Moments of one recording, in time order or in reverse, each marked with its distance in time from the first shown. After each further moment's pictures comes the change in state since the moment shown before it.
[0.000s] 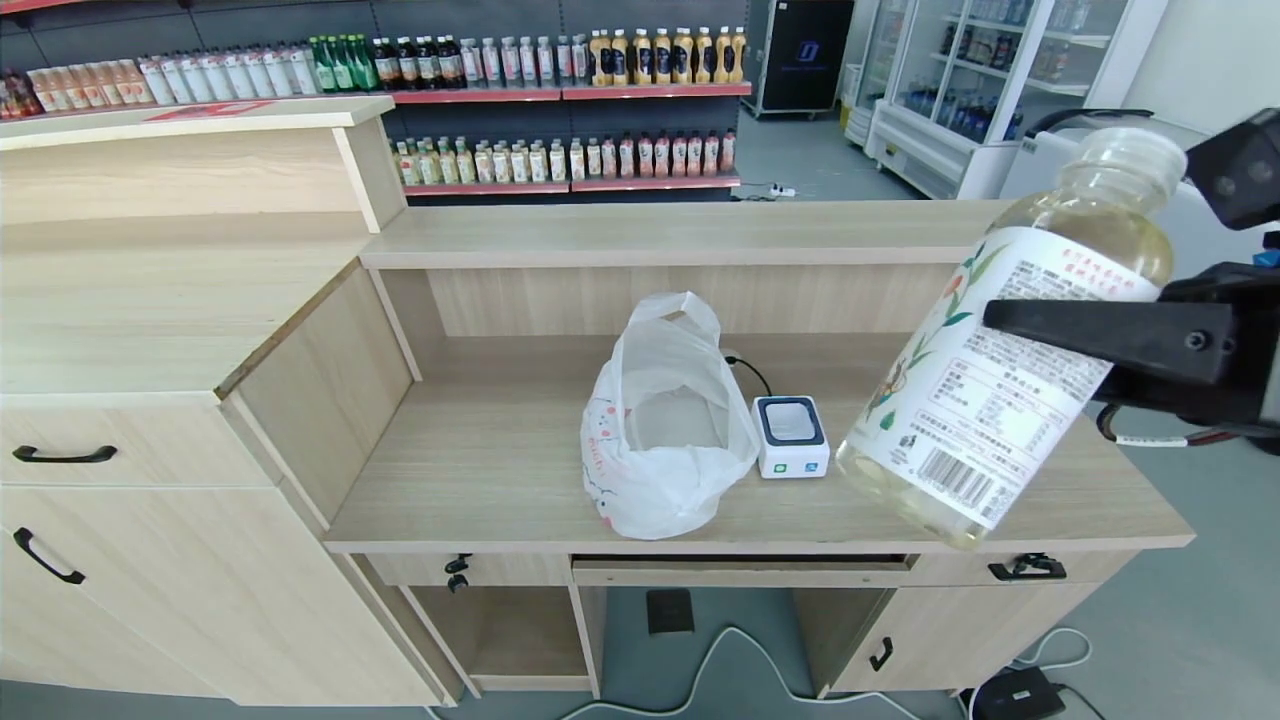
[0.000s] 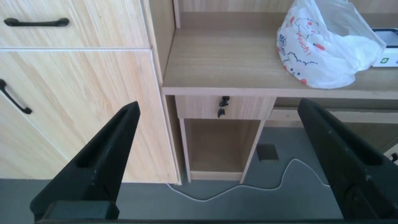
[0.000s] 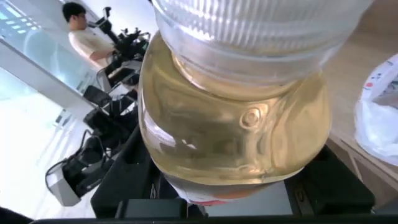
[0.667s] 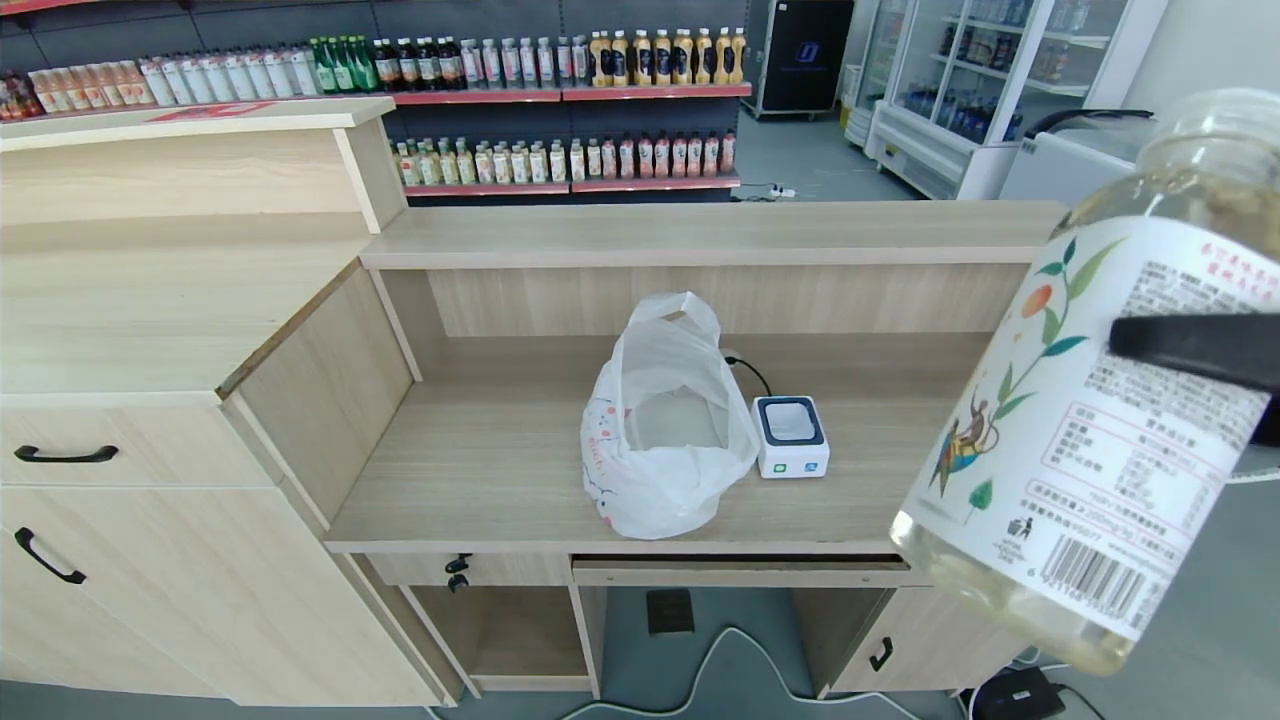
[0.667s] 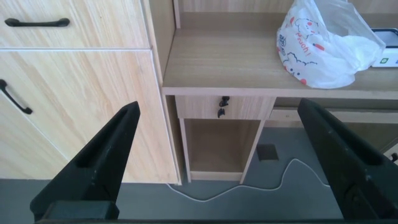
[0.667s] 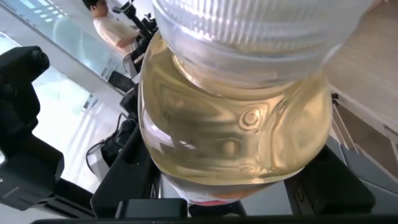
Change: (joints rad) left arm 0.000 0.000 0.000 0.000 0.000 0.000; right arm 0.080 -0.120 -0.069 0.233 0.017 0.011
